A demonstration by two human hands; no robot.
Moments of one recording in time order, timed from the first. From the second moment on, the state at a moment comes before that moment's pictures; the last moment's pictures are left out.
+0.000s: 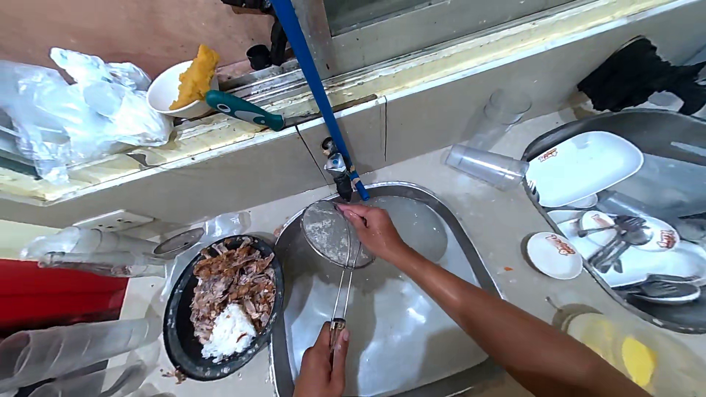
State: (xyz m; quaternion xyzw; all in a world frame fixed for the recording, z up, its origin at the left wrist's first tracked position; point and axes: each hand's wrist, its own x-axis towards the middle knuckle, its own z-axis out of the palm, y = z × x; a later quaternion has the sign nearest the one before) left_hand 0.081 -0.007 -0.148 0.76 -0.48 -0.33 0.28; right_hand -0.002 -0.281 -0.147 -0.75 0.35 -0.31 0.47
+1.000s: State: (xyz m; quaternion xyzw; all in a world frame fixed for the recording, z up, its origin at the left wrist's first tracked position) left_hand 0.085 0.002 -0.143 0.75 -0.49 -0.37 0.25; right_hand -0.021 -0.261 -0.143 -0.74 0.37 -0.37 0.42
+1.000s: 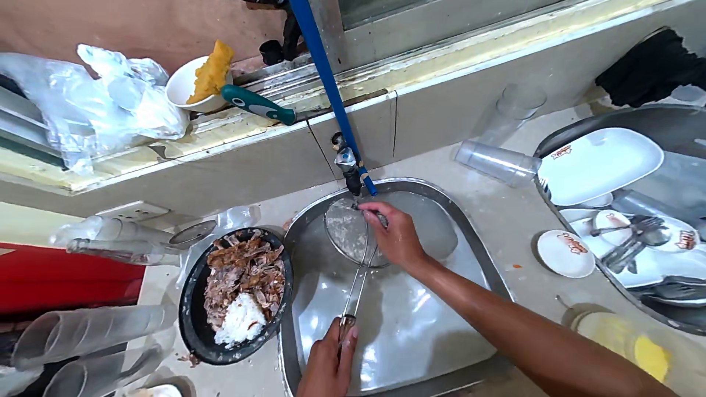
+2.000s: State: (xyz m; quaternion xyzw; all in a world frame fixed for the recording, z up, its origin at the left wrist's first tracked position) left_hand 0.145 -0.027 -0.129 0.77 -0.58 -0.25 0.00; right_hand 0.025 -0.344 -0.185 -0.78 0.30 -0.27 0.49
